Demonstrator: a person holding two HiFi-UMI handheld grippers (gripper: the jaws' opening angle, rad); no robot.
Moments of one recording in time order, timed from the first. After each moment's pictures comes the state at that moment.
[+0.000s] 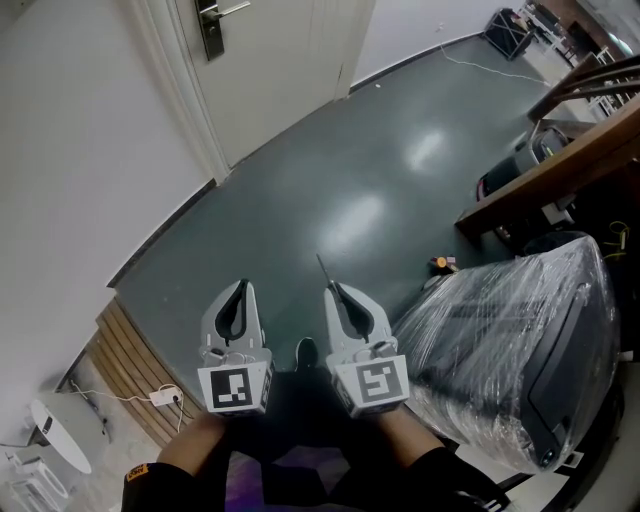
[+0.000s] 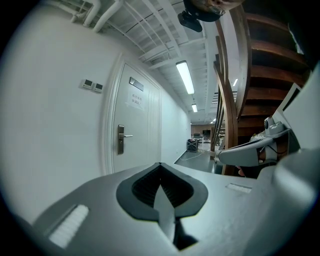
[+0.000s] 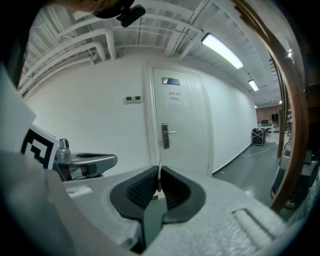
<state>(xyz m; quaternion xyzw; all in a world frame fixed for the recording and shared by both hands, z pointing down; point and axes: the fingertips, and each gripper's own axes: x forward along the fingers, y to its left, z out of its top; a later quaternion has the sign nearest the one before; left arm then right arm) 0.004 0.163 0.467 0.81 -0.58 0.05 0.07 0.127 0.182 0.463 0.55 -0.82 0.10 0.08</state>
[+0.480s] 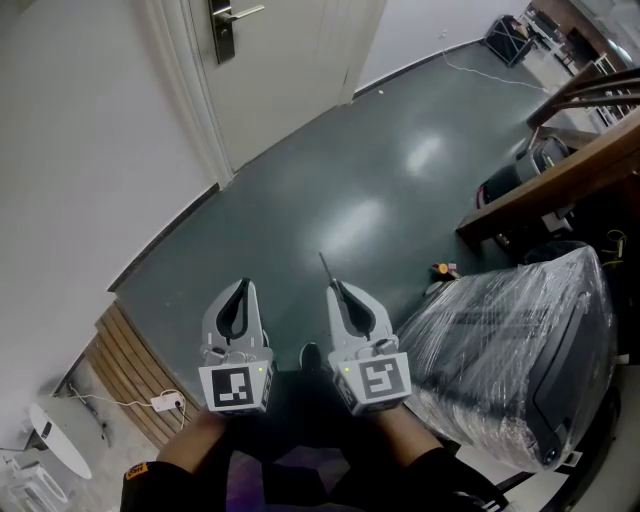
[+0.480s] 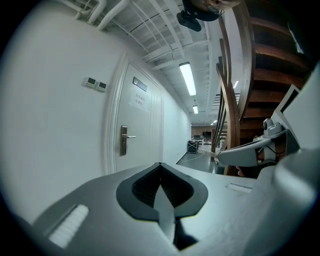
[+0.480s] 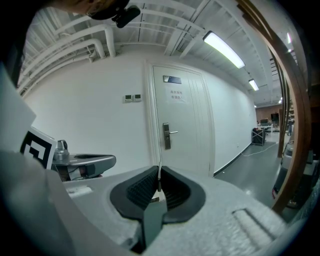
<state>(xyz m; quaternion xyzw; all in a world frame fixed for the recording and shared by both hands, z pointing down) -0.035 0.136 0.464 0.81 -0.58 0.04 0.07 0.092 0.153 0.462 0.56 -0.82 0.11 0.08</state>
